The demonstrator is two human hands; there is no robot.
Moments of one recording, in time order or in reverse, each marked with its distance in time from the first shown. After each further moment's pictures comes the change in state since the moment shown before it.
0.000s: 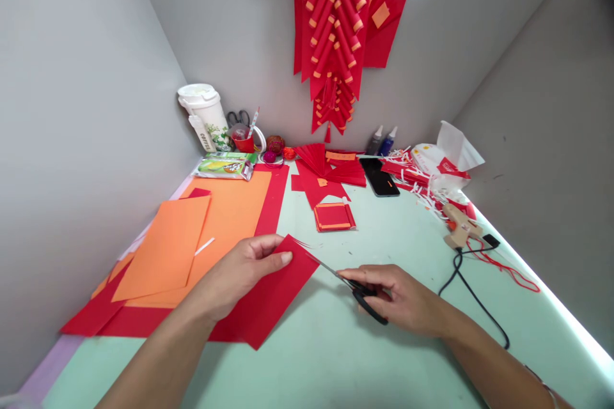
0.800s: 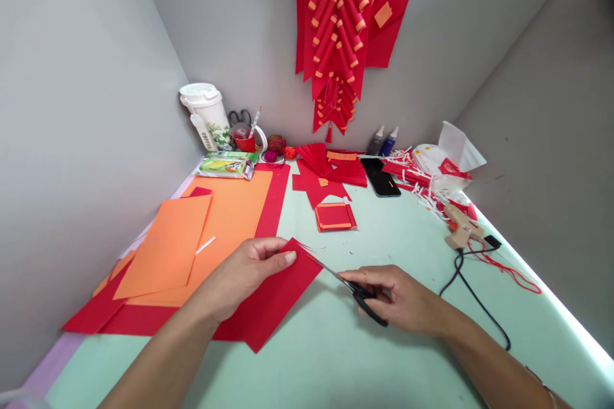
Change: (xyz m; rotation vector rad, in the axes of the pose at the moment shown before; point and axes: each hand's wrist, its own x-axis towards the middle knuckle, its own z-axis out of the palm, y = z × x) left_hand -0.001 0.001 0.002 0.147 -0.022 0.001; right_hand 0.001 -0.002 0.002 0.033 -0.007 0.028
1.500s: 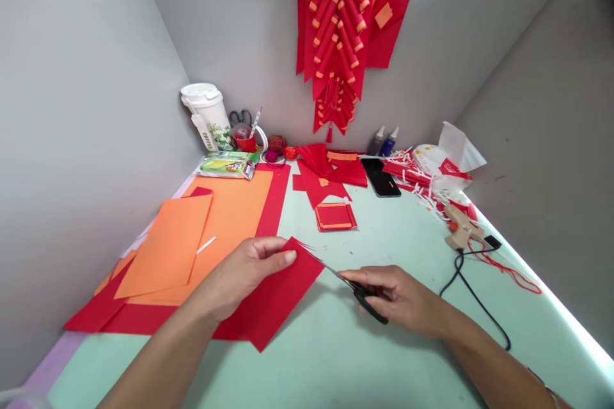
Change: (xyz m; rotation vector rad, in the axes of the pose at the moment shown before) left_hand 0.001 -0.001 0.001 -0.074 -0.012 -0.019; right_hand -0.001 0.001 -0.001 -0.046 0.006 -0.019
